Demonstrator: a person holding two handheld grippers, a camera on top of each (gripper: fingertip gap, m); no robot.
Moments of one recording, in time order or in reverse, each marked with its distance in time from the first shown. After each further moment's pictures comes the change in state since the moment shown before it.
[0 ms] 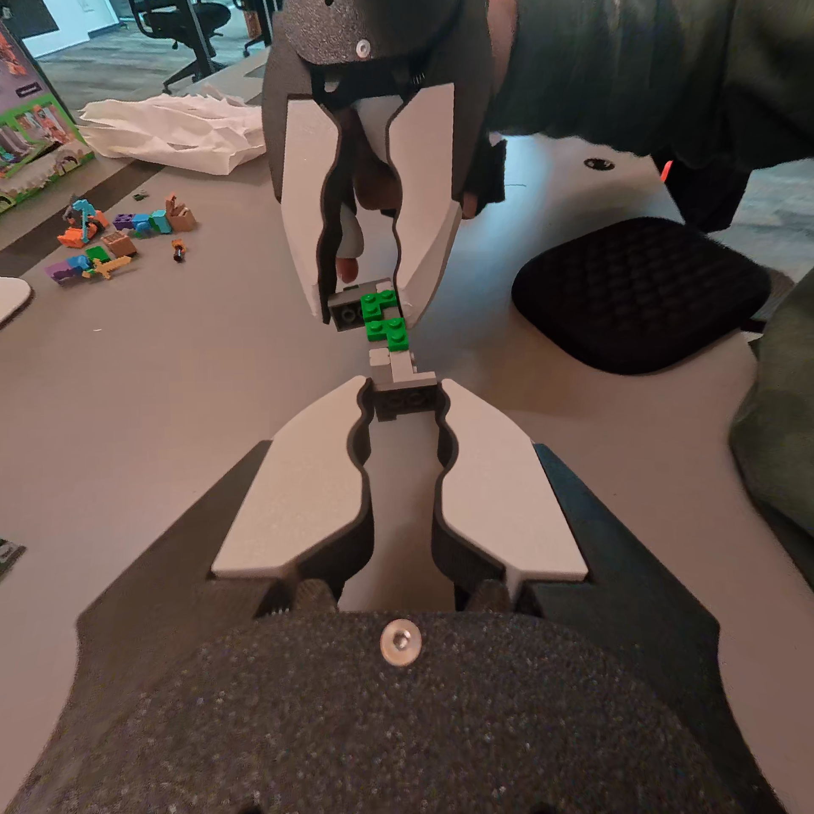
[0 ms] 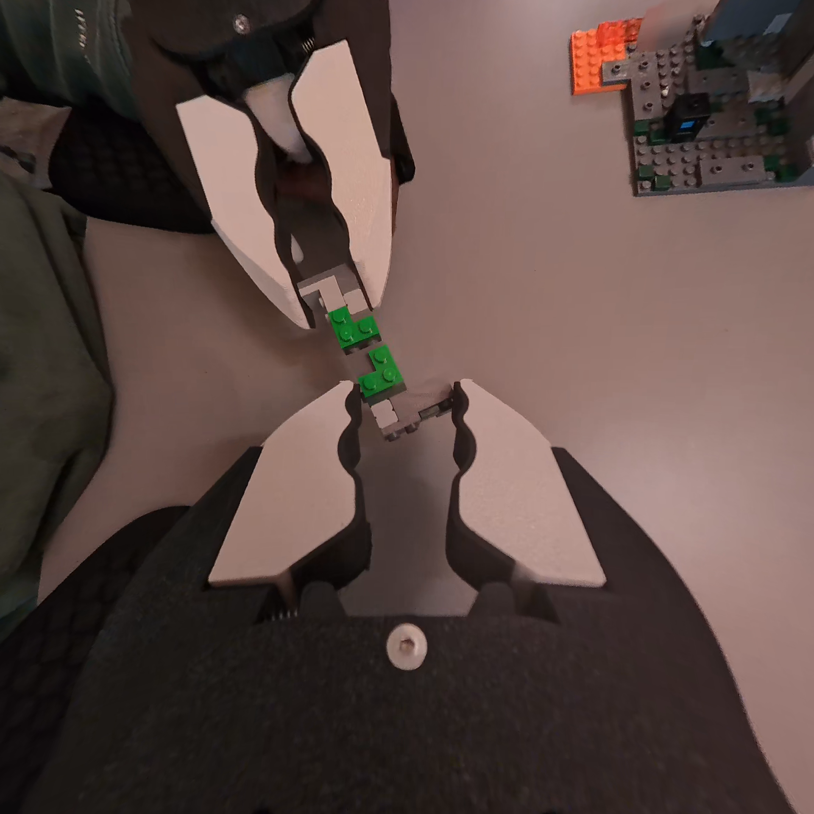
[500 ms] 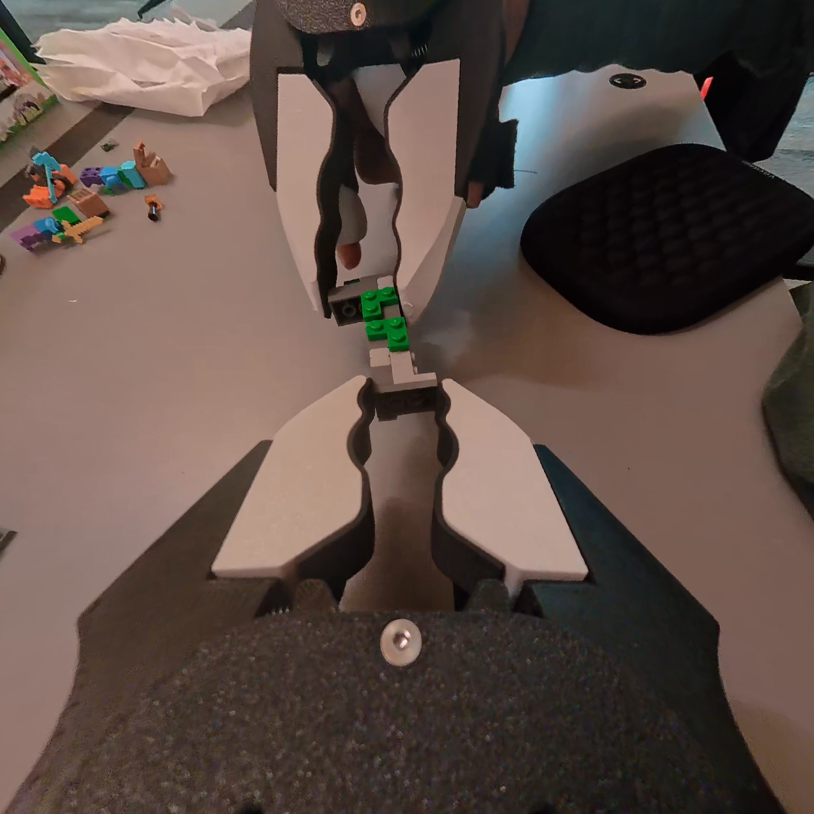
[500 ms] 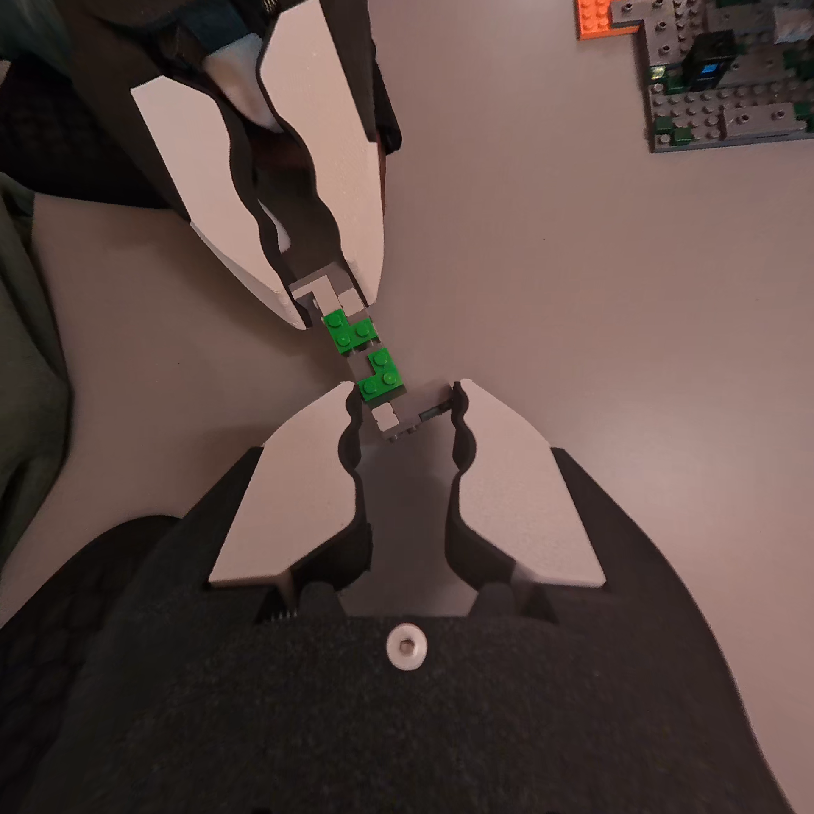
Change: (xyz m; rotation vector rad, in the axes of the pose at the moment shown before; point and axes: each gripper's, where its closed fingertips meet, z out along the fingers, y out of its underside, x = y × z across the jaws) left arm 0.004 0.018 0.007 -0.115 -0.010 0.035; right arm -0.001 0.015 0.015 -0.018 0.040 0.010
